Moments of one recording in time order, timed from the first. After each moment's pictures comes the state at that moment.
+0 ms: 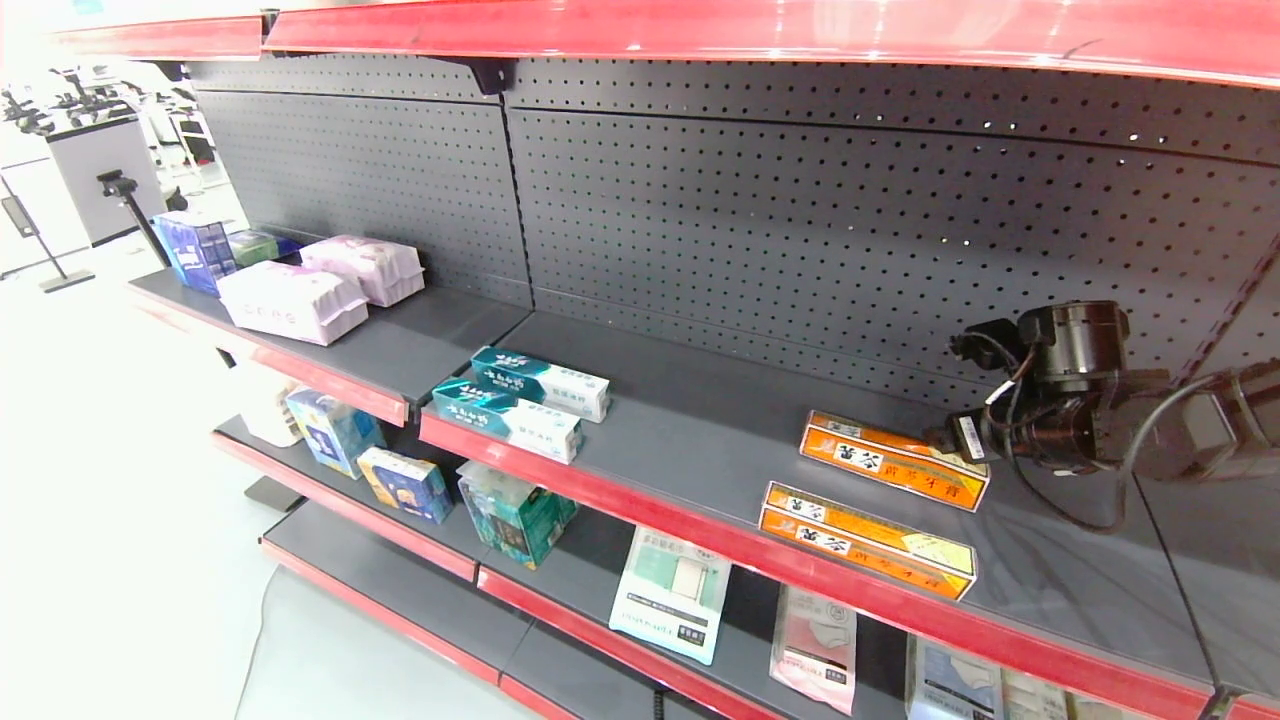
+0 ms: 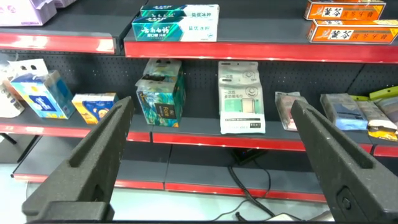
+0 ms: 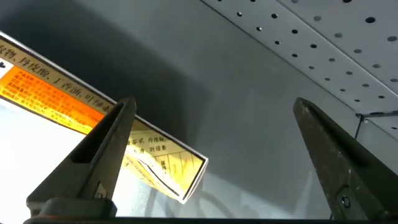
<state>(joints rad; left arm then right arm) -0.29 0.05 -0.08 0.12 -0.07 0.03 0.05 1.95 -0.96 -0.34 -0.25 -0.24</state>
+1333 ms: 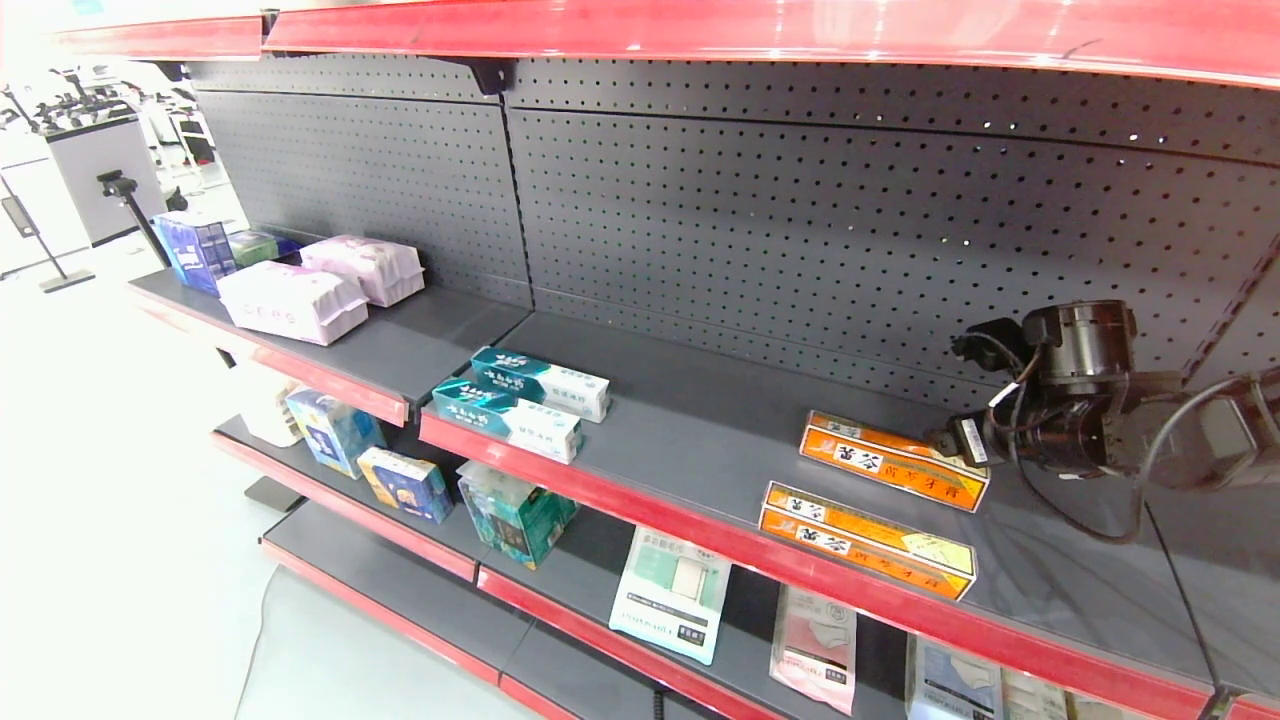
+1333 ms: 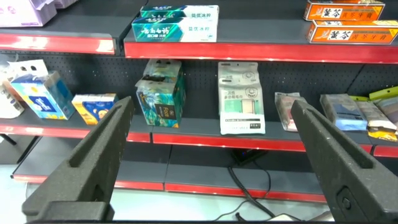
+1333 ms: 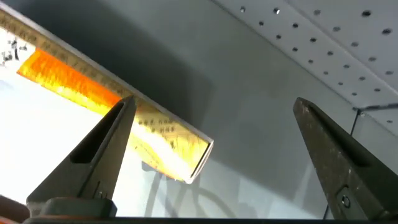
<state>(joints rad) -0.29 0.04 -0.08 0.12 -0.07 0.03 0.07 1.91 -0.93 -0.34 -0.26 -0.24</state>
